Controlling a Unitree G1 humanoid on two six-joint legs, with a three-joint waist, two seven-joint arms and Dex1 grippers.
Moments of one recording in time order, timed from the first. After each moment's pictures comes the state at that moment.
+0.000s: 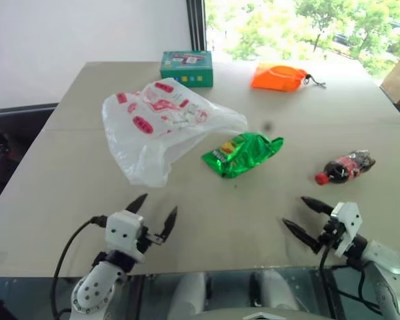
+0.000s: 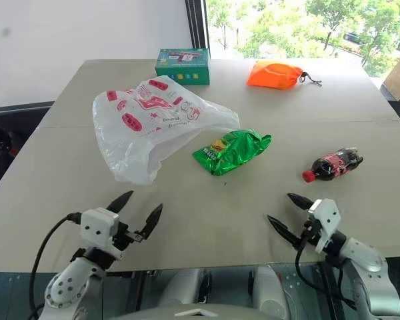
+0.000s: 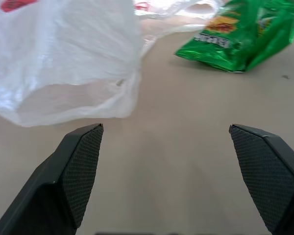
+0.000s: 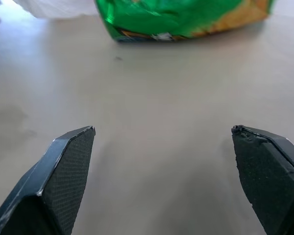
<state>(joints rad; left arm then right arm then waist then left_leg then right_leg) 0.46 0.30 0.12 -0.50 -0.17 -0.02 -0.38 0.28 -0.47 -0.08 -0.26 0.44 0.03 0.88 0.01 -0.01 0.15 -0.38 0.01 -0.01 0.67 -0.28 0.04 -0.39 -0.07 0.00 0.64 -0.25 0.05</state>
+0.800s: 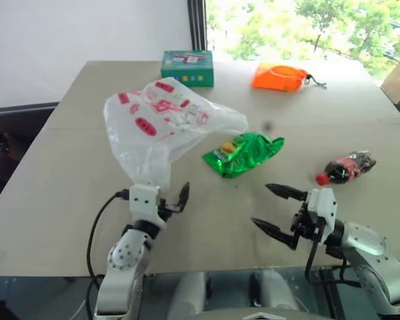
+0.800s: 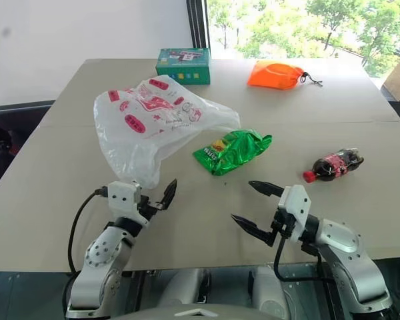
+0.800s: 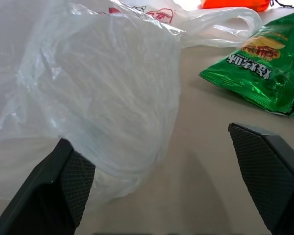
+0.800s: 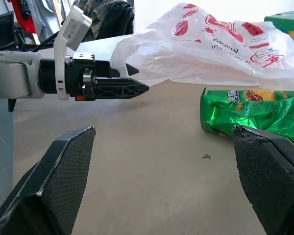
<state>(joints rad) 0.21 0.19 0.04 -0.38 -0.16 0.18 -0.26 0.15 -0.51 0.07 -0.47 0.46 0.13 0.86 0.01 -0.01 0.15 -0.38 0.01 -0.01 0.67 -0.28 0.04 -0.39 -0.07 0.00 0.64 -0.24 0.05</state>
